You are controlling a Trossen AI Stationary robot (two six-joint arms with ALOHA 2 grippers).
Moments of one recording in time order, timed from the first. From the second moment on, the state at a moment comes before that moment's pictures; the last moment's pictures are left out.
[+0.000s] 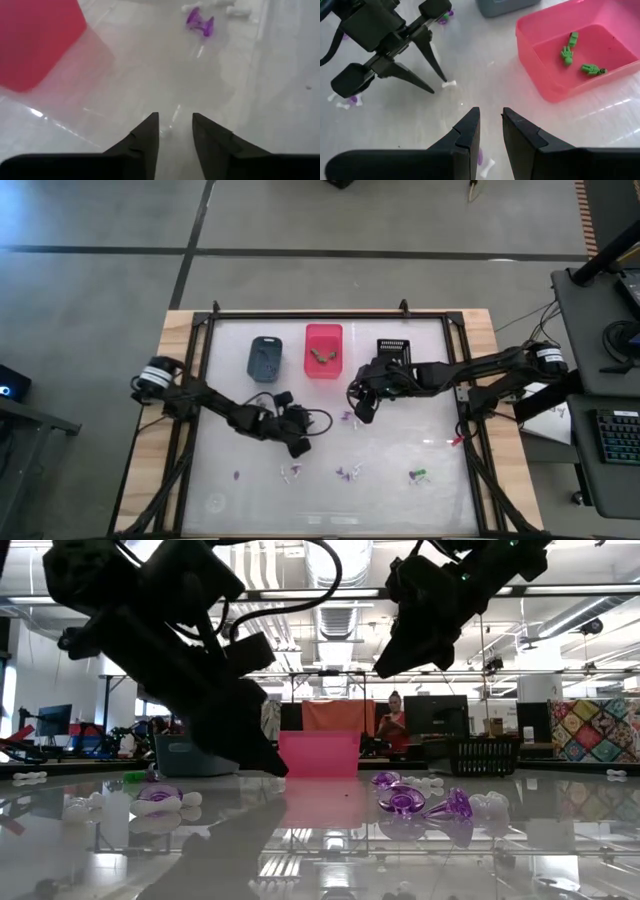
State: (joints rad) left arm -0.29 1.81 0.74 0.24 -0.57 -0.40; right arm 0.02 1.41 0.87 -0.16 0.16 0.34
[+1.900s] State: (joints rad) left arm -0.30 1.91 0.74 0.31 -0.67 -0.59; right arm 0.02 1.43 0.87 -0.17 0.16 0.34
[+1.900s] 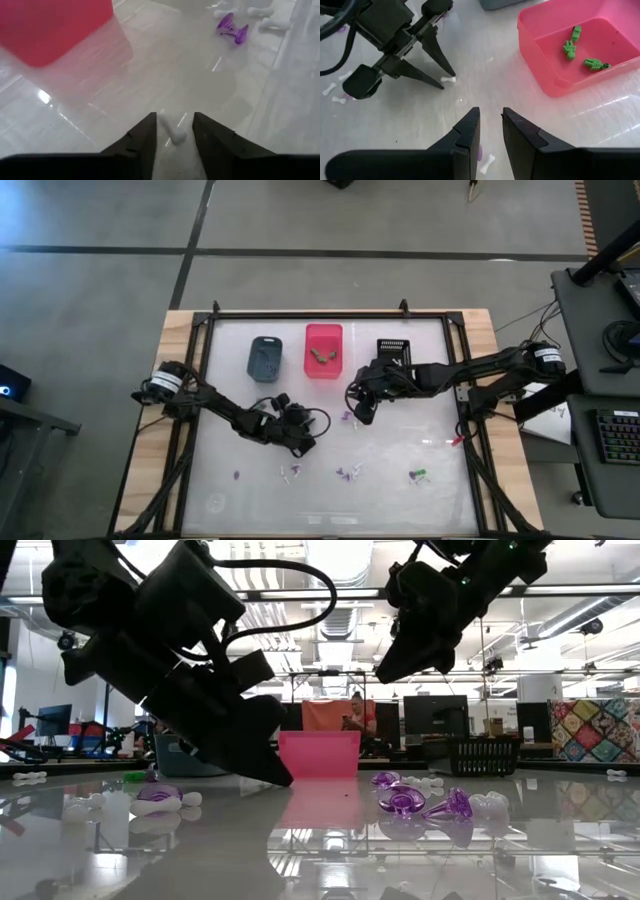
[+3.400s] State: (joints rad) left arm -0.23 1.31 0.48 1.09 -0.17 -0.22; right arm 0.25 1.43 0.84 0.47 0.16 -0.42
